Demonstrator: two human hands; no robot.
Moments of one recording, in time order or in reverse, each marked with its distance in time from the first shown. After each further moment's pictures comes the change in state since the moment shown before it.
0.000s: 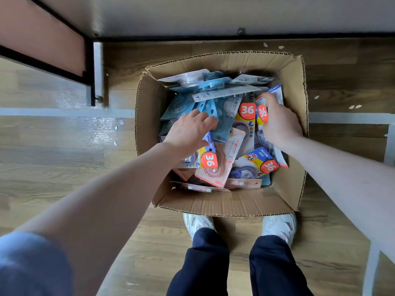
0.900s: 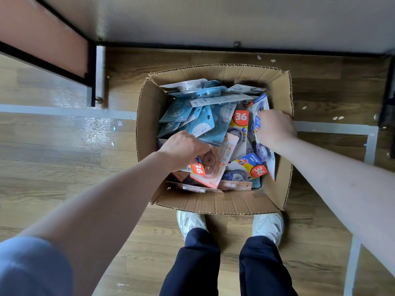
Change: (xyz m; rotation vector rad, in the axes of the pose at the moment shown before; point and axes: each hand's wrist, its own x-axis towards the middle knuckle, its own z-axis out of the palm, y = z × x) left_hand -0.025 0.003 -0.003 0.162 -0.233 0.179; right_hand -0.010 -0.020 -0.031 -0.333 -0.084 0.009
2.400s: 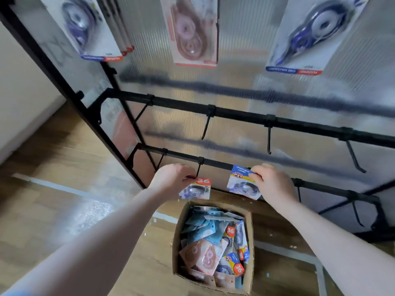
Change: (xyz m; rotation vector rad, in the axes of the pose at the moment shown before) left_hand -0.285 0.013 -0.325 -0.286 0.745 -0.467; right_hand -0.232 -0.044 -0.355 0.180 0.564 -0.376
